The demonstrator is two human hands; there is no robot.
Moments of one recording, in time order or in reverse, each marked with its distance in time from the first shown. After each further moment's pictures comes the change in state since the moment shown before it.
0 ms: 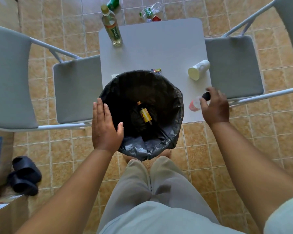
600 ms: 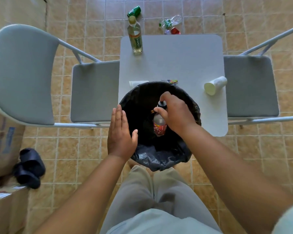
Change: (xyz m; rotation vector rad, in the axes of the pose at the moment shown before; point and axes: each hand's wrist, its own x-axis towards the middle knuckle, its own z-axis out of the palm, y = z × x) left_hand 0.001 -0.001 -0.008 -0.076 -0.037 0.001; right_hand -0.003 -0.171 0.032 0.195 -0.339 -0.358
